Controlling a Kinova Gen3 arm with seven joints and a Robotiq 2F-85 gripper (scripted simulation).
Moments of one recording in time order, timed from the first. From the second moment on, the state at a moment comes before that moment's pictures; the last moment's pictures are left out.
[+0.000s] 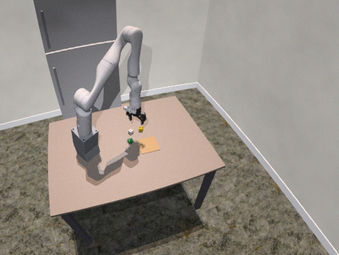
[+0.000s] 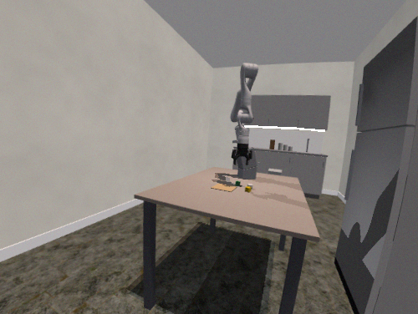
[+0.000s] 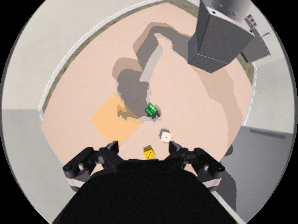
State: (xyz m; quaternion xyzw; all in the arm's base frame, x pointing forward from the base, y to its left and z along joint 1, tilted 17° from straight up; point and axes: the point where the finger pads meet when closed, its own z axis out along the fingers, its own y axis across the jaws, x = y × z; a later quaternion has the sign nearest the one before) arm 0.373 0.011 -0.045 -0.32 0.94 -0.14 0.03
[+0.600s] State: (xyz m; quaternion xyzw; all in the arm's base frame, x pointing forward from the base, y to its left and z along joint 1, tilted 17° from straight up) arm 0.364 0.021 -0.055 -0.33 0.93 -0.14 0.02
